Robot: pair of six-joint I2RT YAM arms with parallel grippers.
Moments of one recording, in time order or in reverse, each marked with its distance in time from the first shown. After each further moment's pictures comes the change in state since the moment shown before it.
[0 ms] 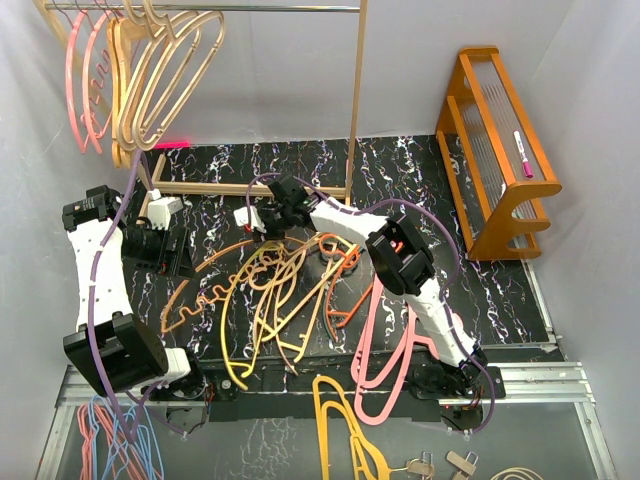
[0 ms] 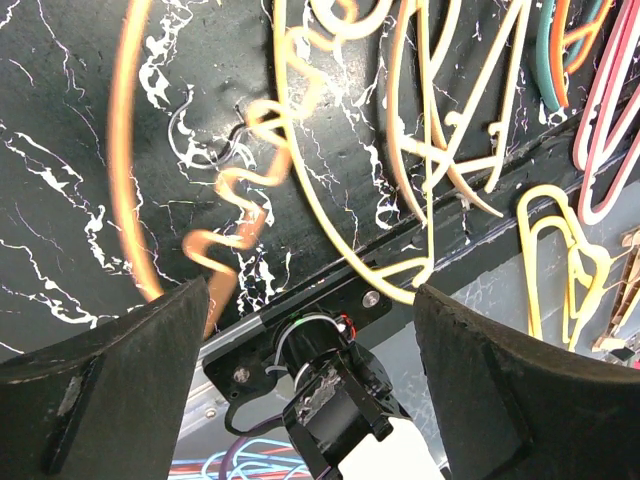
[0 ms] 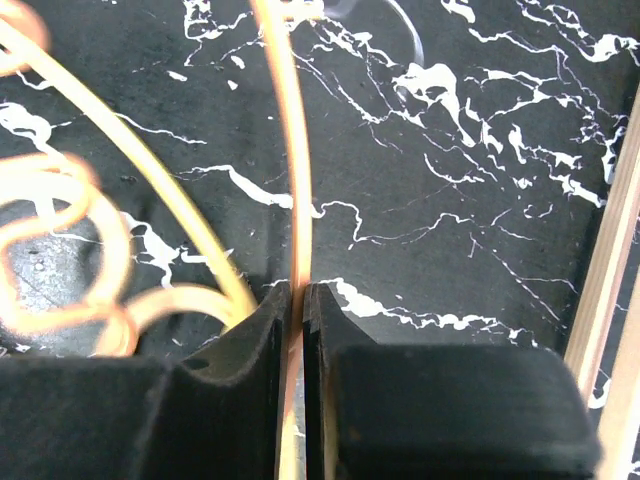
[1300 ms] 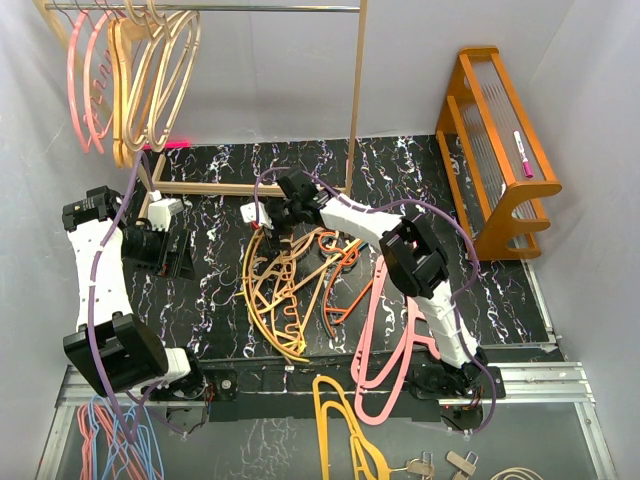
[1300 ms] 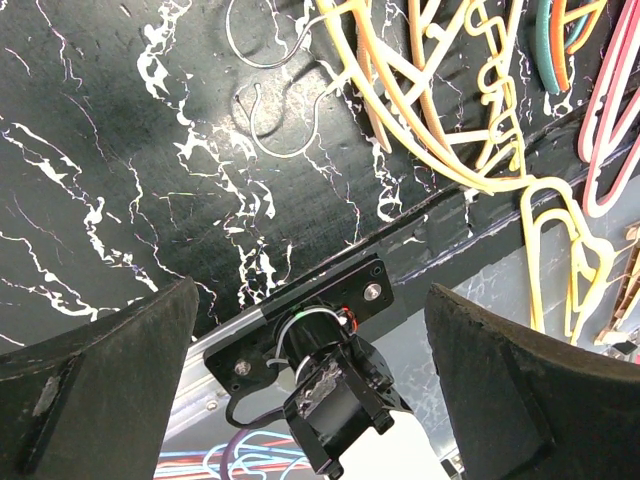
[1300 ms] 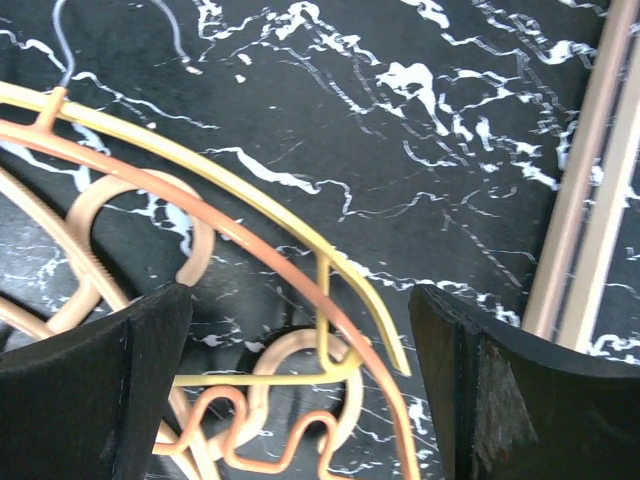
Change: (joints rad) left arm 0.000 0.000 0.000 -0.015 -0.014 0.011; right arm -0.023 -0.128 -0.107 0.030 0.021 -0.027
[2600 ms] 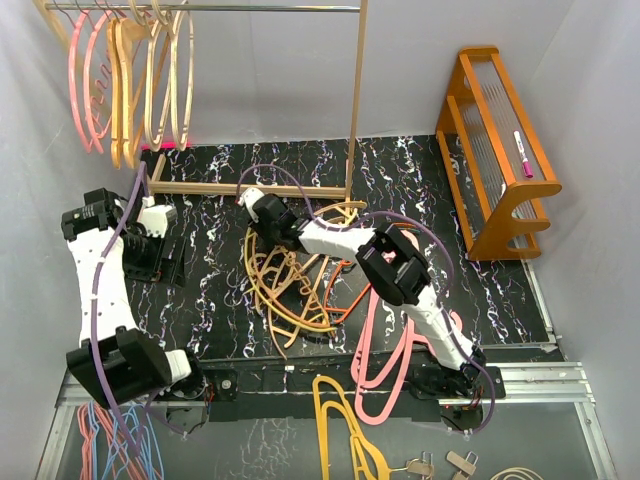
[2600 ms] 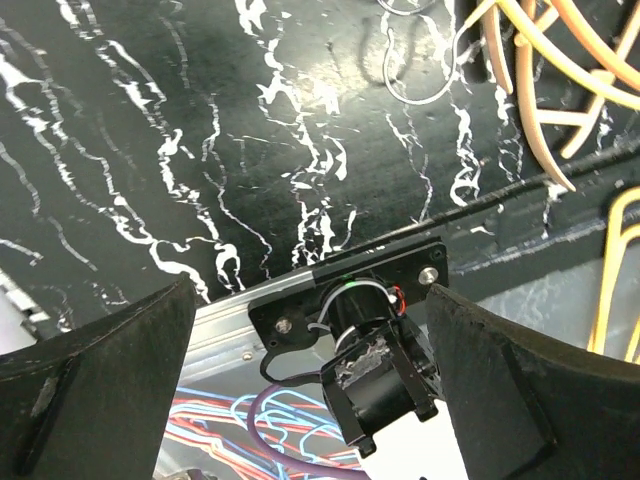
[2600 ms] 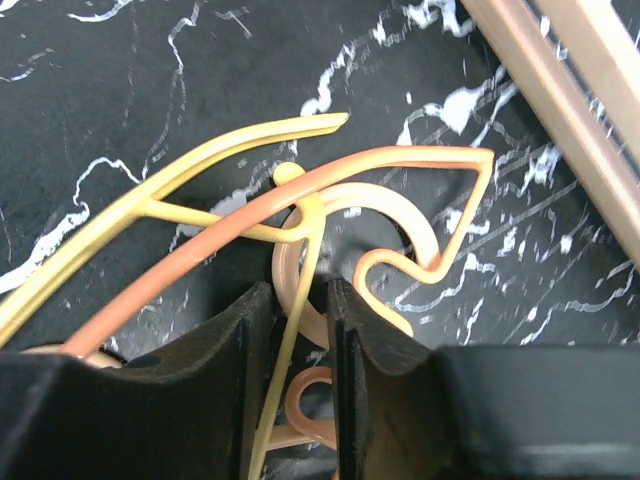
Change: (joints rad) left arm 0.000 -0.091 -0.029 0.055 -0.225 -0.076; right arm 0.145 0.106 -0.036 0.217 0.889 0.879
